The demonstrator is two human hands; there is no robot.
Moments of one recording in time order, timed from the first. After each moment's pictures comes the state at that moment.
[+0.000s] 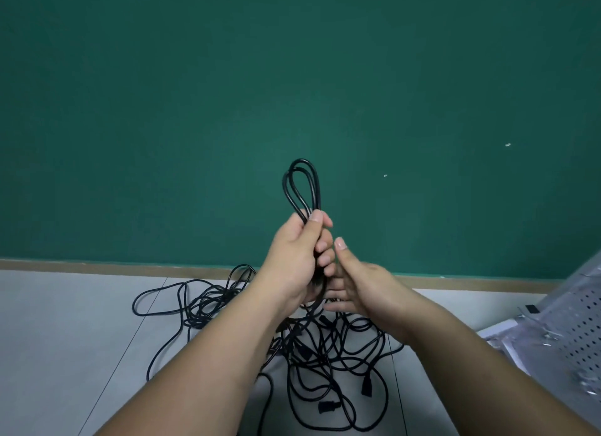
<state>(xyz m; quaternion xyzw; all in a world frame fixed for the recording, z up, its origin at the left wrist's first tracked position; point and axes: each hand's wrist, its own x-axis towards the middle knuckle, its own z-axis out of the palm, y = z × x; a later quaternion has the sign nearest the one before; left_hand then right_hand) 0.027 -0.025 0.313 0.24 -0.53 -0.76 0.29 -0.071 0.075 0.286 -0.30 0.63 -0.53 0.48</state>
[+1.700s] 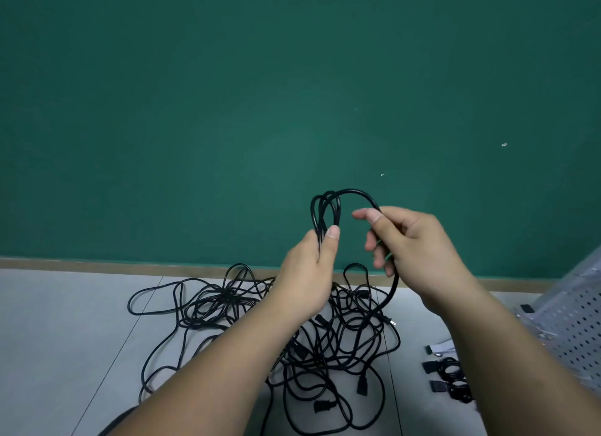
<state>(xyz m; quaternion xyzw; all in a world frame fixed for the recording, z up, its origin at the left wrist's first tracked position) 0.026 -0.015 0.295 0.34 -0.81 -0.42 0.22 -0.108 0.099 0.334 -0.36 0.68 -0.60 0.23</state>
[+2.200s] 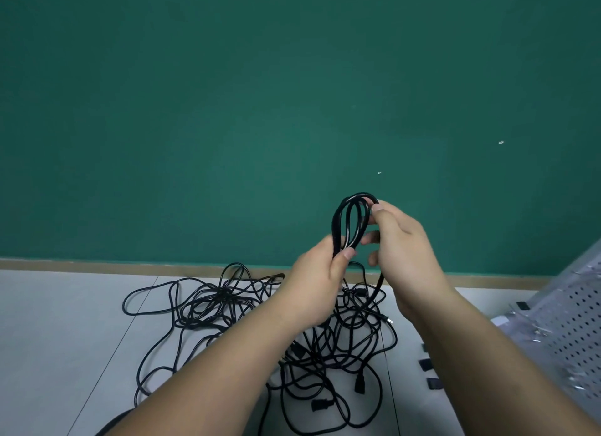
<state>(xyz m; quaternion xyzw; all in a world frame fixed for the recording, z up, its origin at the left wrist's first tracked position) 0.020 -0.010 0.284 0.25 -0.85 -0.43 0.18 -0.085 0.083 0.334 -0.27 0.71 -0.62 0.20</state>
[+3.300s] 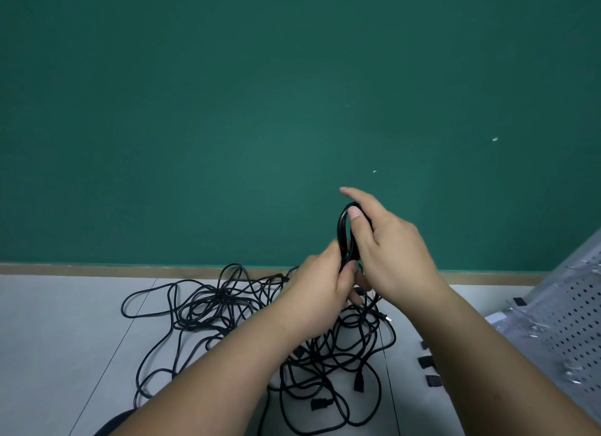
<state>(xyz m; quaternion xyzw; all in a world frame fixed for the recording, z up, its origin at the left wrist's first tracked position) 0.020 0.003 0.291 0.19 -0.88 -0.41 0.15 -0.088 0.095 0.337 -0.42 0.81 -0.40 0.07</state>
